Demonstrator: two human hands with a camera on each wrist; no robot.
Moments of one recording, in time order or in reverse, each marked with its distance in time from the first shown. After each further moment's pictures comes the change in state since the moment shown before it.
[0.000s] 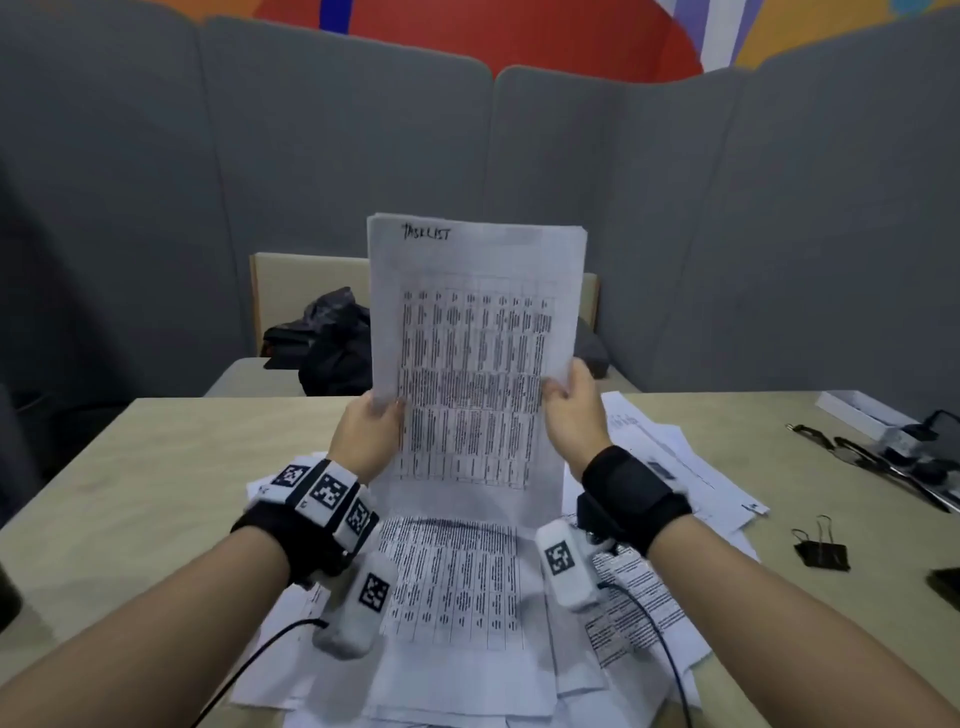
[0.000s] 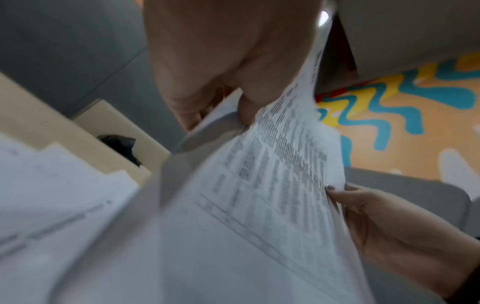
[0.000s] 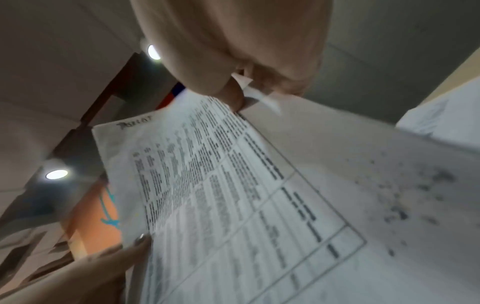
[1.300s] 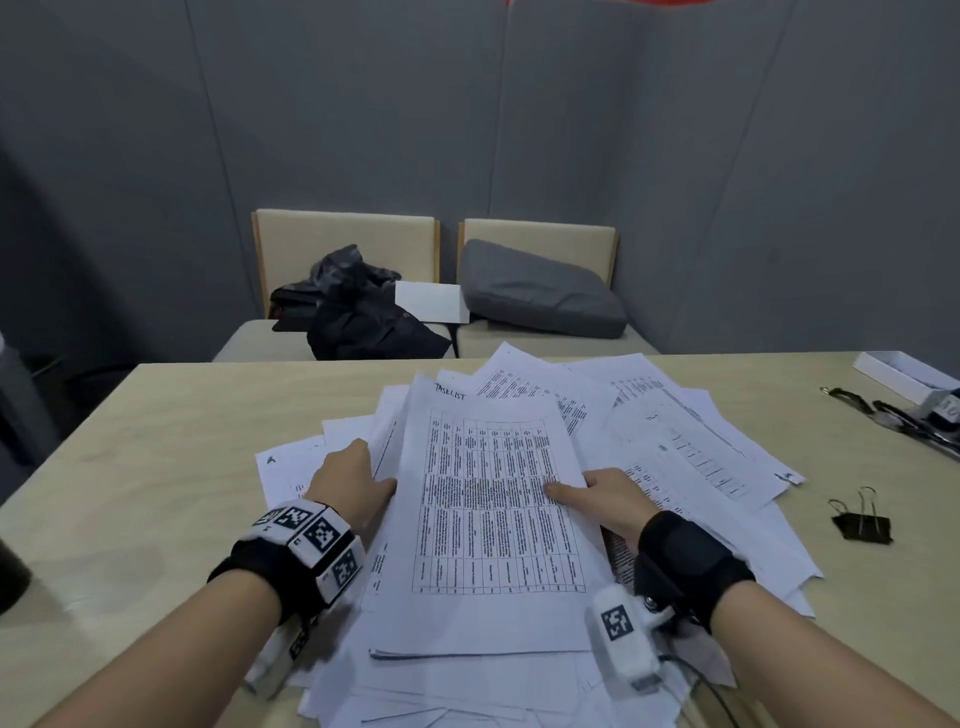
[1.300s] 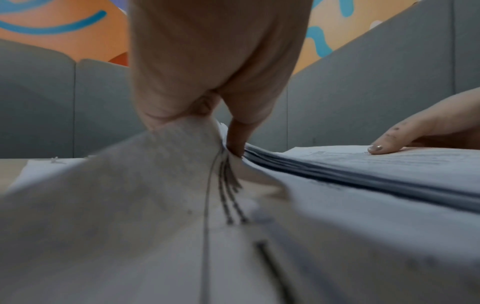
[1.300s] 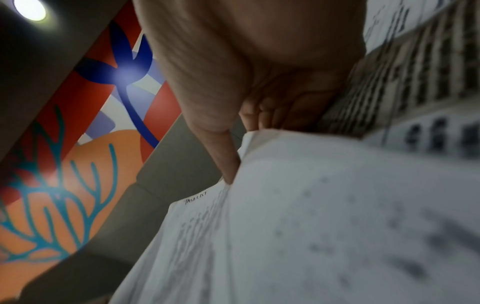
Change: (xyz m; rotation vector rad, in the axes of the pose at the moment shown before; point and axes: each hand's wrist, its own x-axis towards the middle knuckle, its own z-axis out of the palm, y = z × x) left_hand -0.017 -0.080 -0.010 0.758 -0.151 -0.246; right_hand -0.039 0.120 -0.022 -0.286 -0.369 0.514
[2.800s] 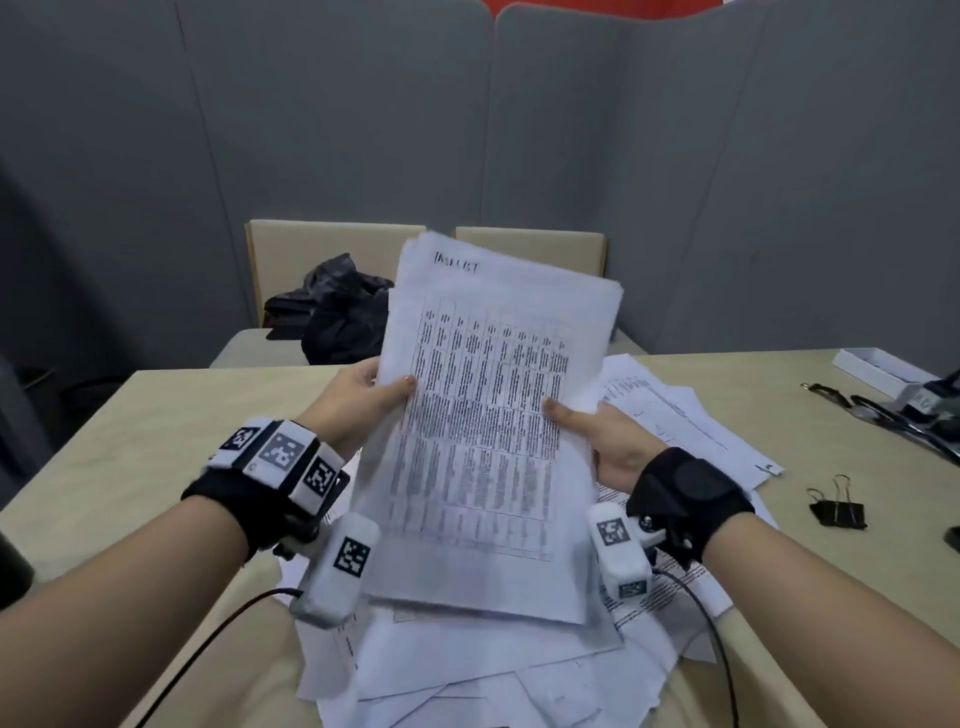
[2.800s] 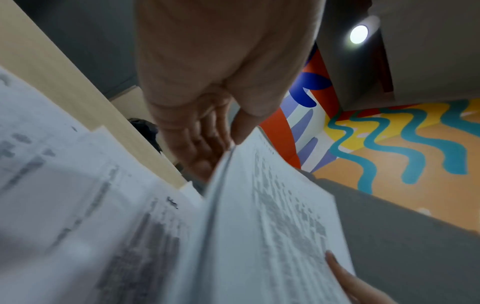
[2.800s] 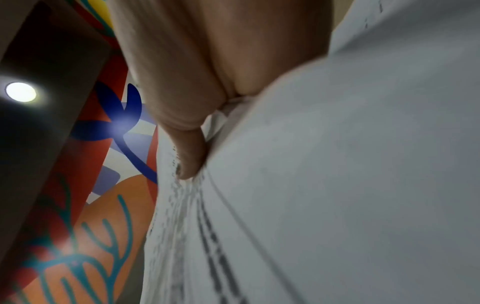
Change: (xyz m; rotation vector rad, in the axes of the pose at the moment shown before) left_hand -0.027 0.064 -0.069 -0.955 -0.158 0.202; right_hand -0.009 -0.055 -0.031 0.662 -0.278 -0.174
